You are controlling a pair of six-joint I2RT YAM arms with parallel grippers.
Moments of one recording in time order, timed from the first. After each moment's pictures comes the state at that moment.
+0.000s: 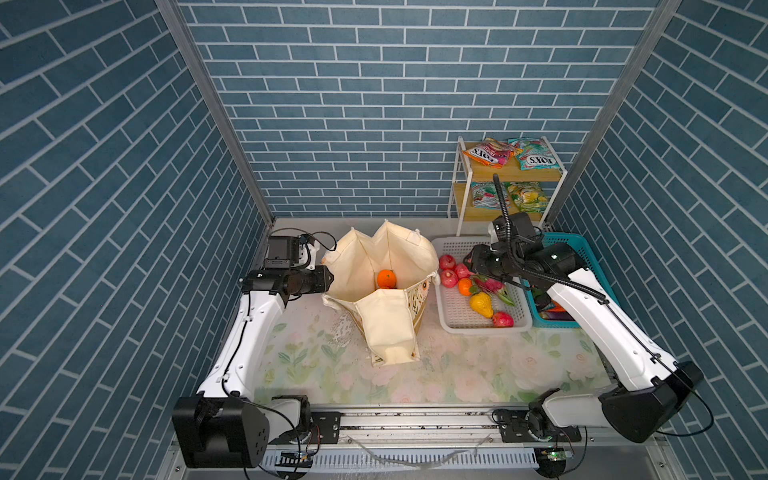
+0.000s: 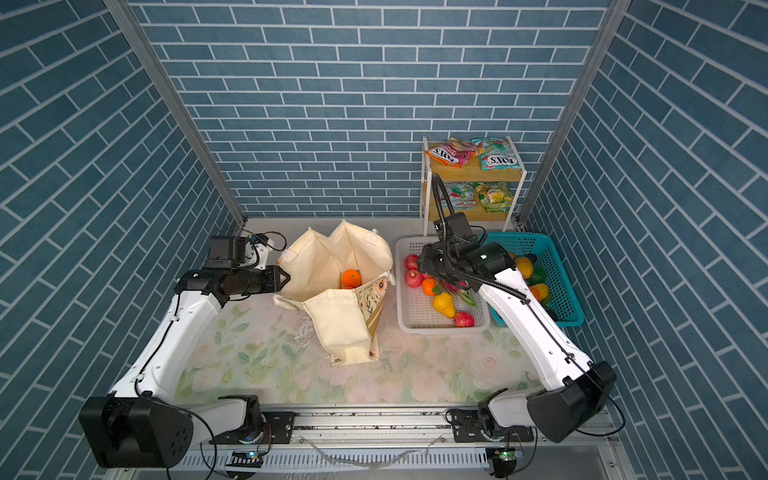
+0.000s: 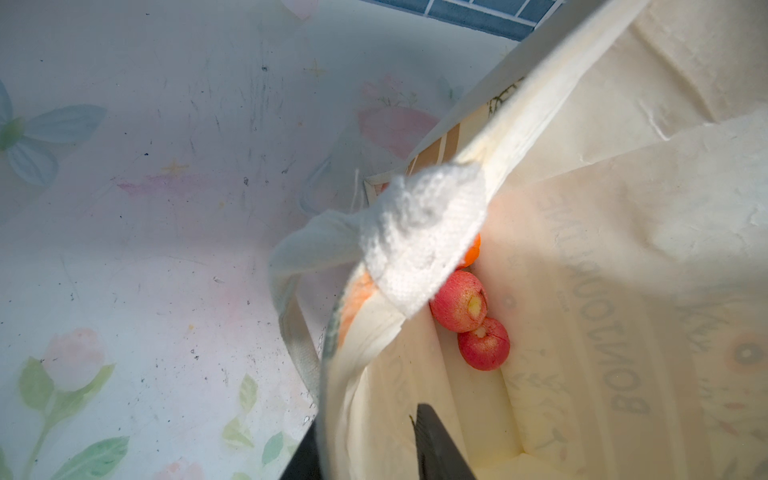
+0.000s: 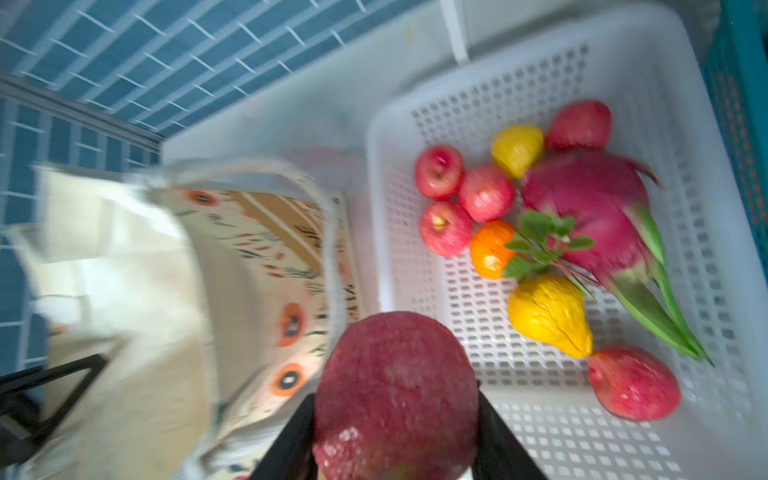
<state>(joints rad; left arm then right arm) -0.02 1.22 1.13 -0.81 0.32 -0.12 0.59 1.35 1.54 -0.96 -0.01 0.65</state>
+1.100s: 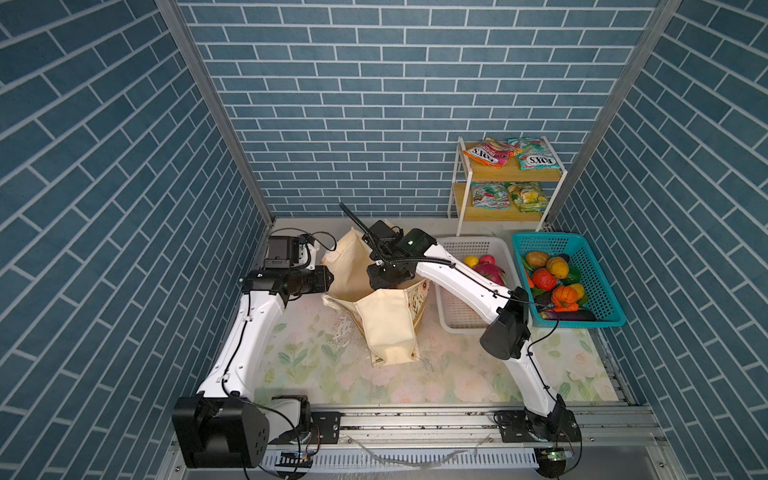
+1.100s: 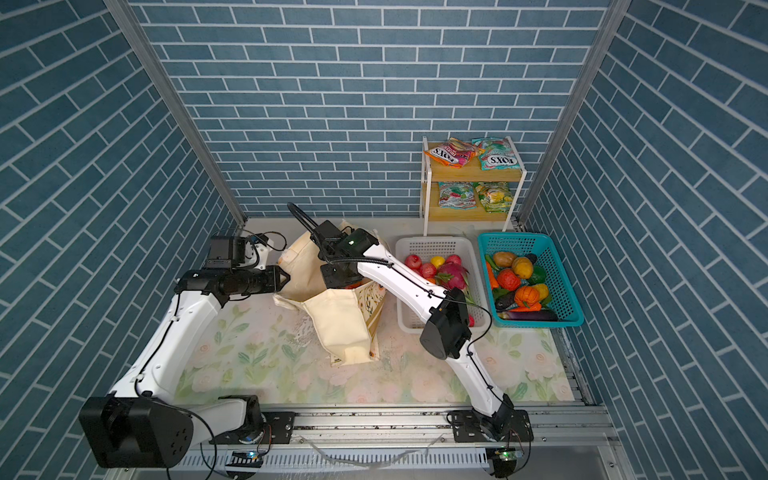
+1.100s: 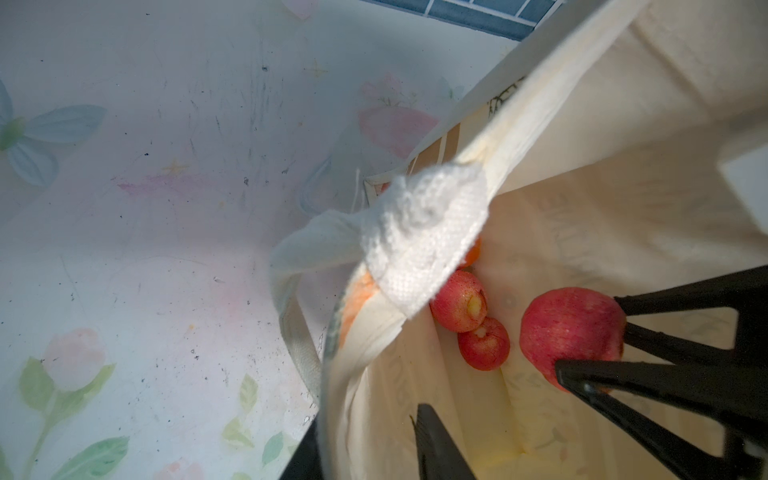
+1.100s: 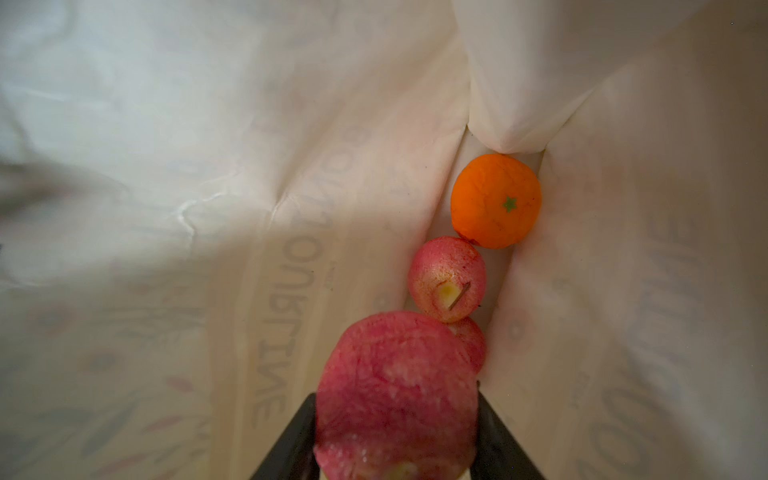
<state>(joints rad) -0.02 1.22 1.13 -0.81 0.32 -0.12 0.99 2.26 2.38 -1.25 0.01 0.41</state>
